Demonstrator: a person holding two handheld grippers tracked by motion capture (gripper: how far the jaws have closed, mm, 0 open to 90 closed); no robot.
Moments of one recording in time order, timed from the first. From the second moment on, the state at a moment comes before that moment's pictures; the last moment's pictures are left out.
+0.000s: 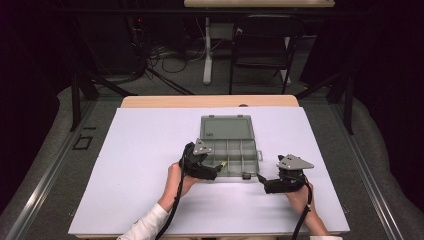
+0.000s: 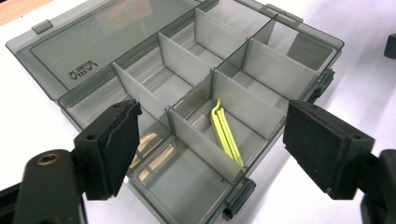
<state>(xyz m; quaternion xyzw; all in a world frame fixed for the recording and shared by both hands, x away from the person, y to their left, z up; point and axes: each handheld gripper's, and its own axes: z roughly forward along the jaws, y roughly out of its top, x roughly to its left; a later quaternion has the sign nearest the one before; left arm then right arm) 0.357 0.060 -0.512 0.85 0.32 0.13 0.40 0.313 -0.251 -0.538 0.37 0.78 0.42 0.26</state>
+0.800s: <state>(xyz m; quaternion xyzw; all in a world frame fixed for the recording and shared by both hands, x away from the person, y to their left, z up) 0.357 0.064 -0.513 0.85 0.32 0.12 0.39 0.313 -0.250 -0.539 0.37 0.79 0.42 0.26</state>
